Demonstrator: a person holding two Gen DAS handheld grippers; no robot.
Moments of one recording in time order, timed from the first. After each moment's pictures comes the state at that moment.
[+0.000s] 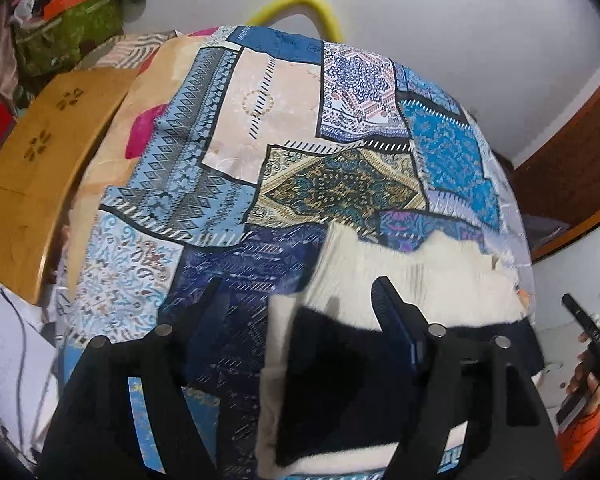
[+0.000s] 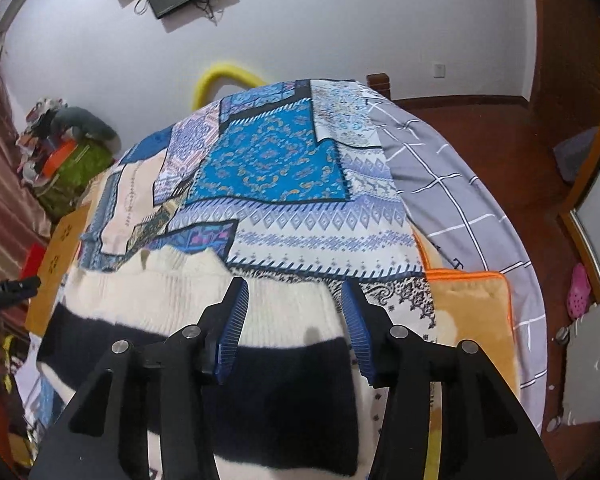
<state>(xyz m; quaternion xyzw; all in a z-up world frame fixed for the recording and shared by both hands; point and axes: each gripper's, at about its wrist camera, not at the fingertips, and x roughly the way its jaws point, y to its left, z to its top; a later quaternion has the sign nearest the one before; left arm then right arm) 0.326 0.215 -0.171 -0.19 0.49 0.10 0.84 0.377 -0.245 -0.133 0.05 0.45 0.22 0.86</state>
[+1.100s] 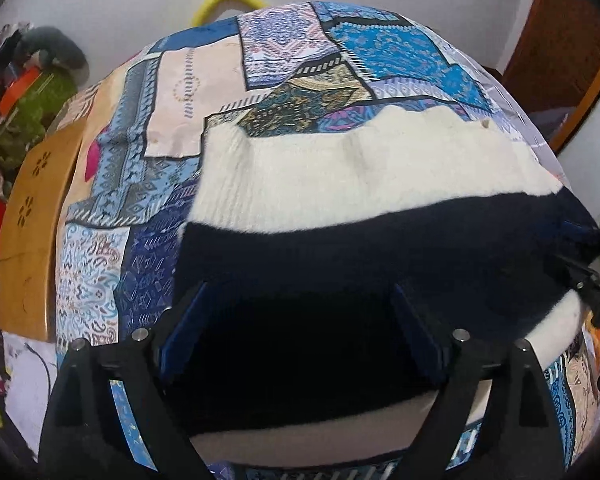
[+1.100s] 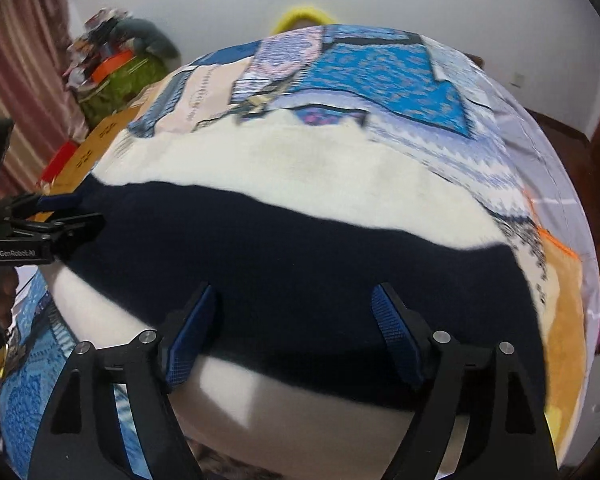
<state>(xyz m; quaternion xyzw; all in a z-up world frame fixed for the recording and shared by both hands) 0.311 0.116 -0.227 -0.03 0.52 0.06 0.85 0.304 -0.160 -0.195 -0.04 0.47 0.31 0.82</state>
